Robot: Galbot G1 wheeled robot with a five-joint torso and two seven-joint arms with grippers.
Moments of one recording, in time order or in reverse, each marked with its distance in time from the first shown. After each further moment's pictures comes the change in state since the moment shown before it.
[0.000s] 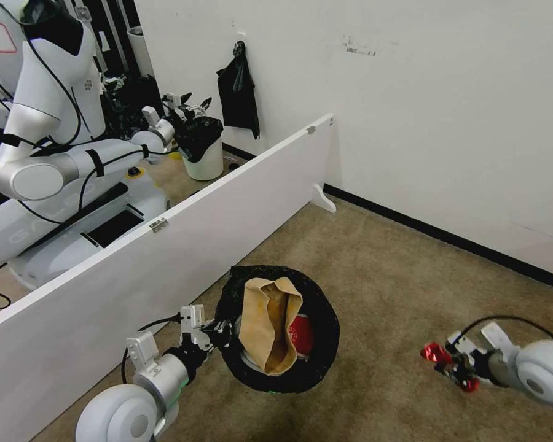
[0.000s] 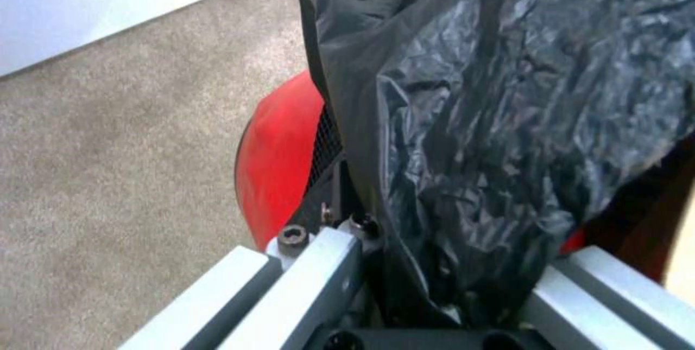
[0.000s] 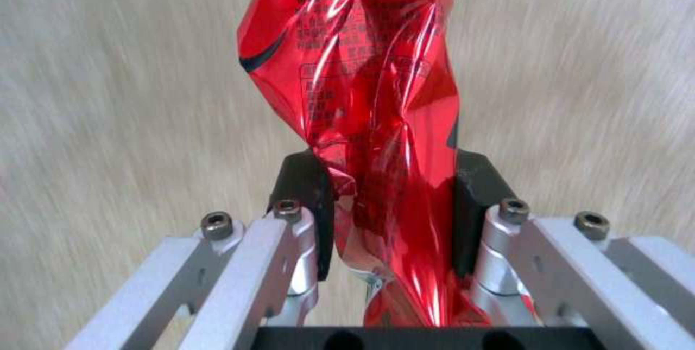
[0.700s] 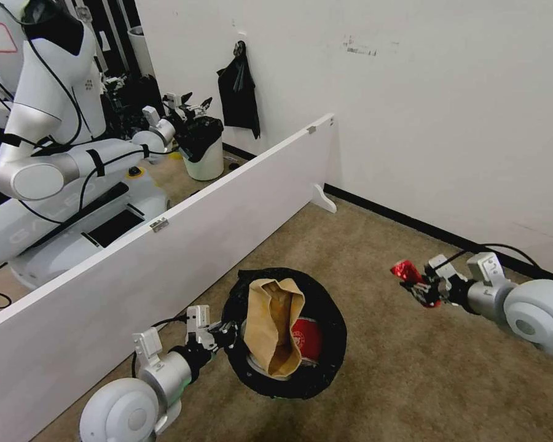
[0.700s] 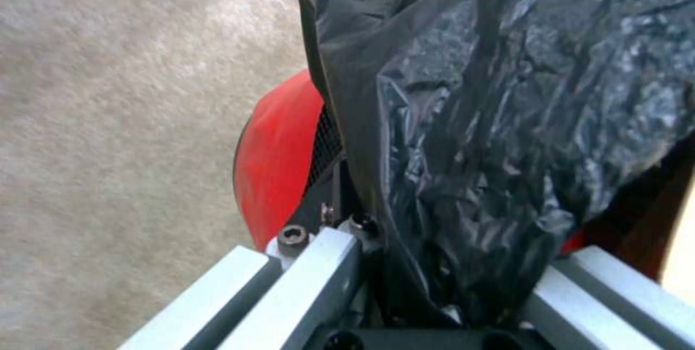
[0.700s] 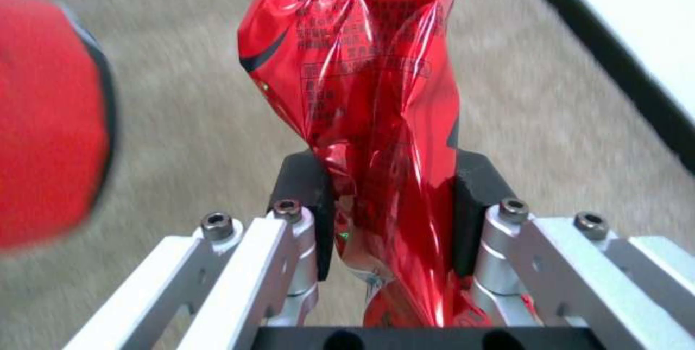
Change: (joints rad) left arm -0.048 0.064 0.055 0.034 -0.177 0.044 -0.063; right arm 0.104 0.036 0.168 0.215 0.069 0.096 0.102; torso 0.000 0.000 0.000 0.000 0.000
